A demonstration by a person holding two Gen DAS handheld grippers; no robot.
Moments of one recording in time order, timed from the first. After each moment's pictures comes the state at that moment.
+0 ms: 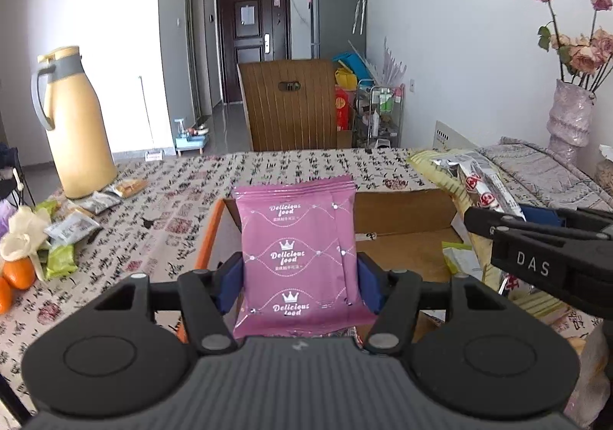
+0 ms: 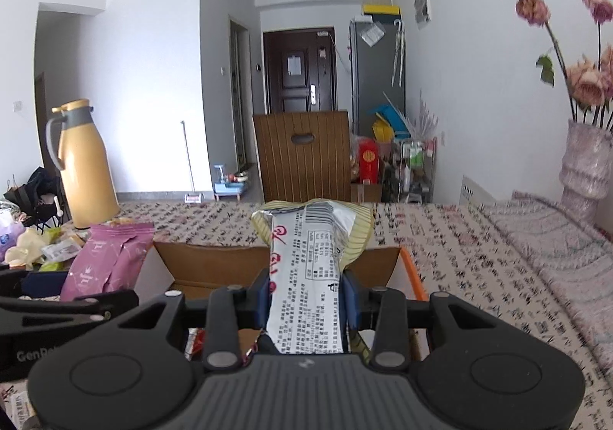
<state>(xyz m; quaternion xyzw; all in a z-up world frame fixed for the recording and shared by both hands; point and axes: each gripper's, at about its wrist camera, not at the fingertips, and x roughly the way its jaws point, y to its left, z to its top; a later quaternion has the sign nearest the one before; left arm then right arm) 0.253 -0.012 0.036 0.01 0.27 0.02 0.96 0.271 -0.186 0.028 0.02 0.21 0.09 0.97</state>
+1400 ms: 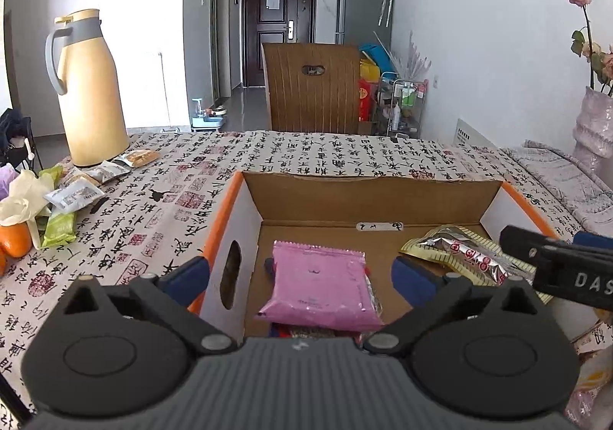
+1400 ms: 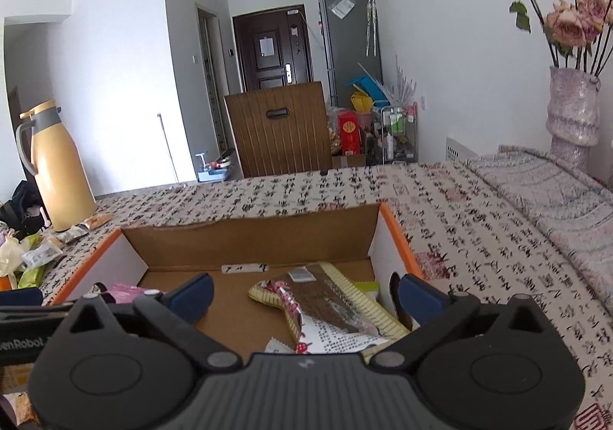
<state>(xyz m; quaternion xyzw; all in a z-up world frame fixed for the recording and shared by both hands) 0.267 0.004 0.016 -0.02 0.28 0.05 0.96 0.285 -0.201 0.004 0.05 0.24 0.06 0.97</state>
